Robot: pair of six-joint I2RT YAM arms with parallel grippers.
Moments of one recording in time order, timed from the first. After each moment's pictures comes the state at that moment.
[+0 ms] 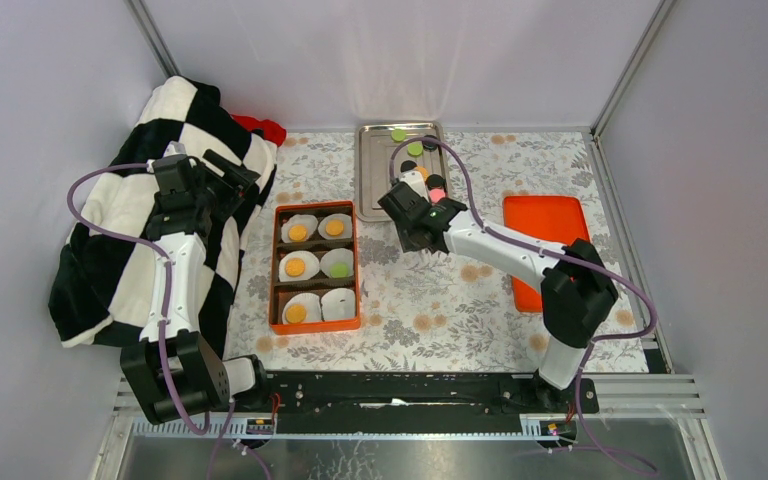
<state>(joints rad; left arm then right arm) 0.27 1.24 1.07 -0.35 0.34 -0.77 0.84 1.77 1.41 -0.68 0.45 0.42</state>
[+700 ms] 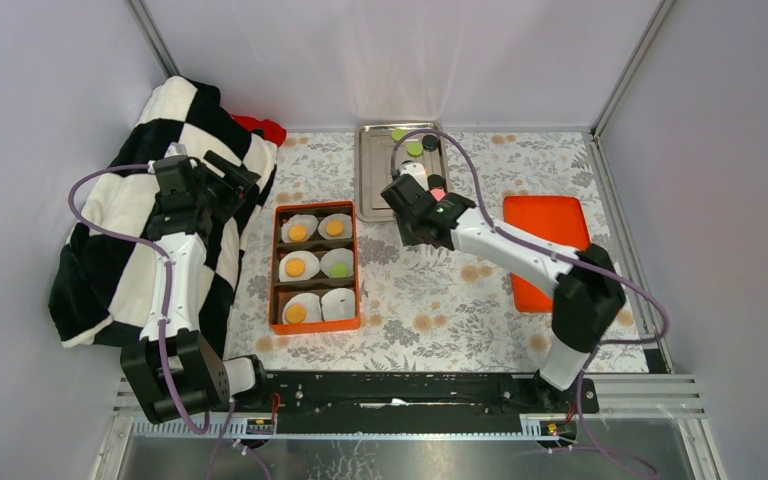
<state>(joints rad) 0.27 1.24 1.06 -0.35 0.34 -0.77 0.82 1.77 1.45 -0.68 0.41 0.41</state>
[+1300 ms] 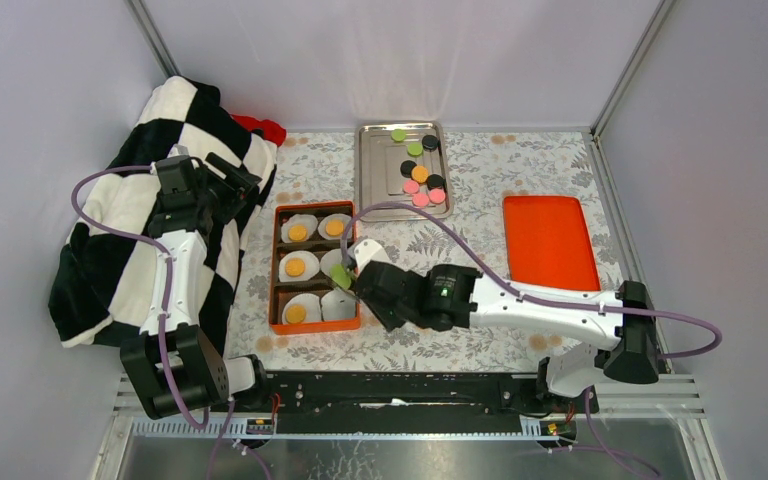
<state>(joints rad) 0.27 1.26 1.06 -0.36 0.34 -0.76 1.30 1.49 1.37 -0.83 0.35 0.40</state>
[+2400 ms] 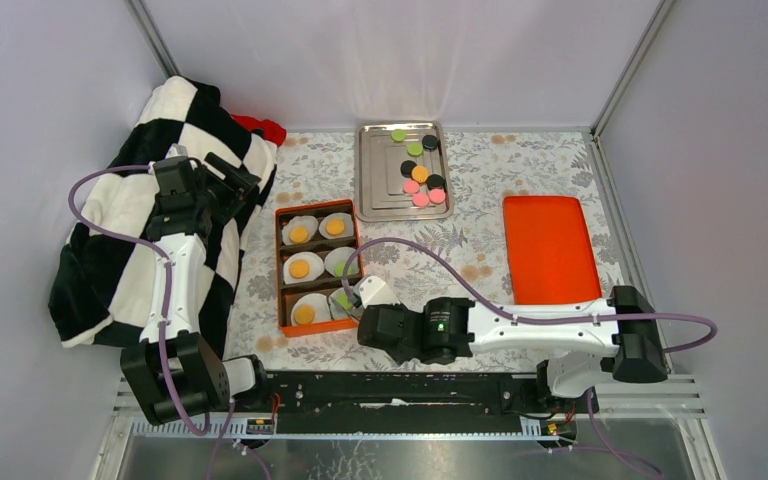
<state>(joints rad) 0.27 1.23 1.06 -0.38 0.34 -0.75 1.46 1.46 1.22 -0.86 0.39 0.53</state>
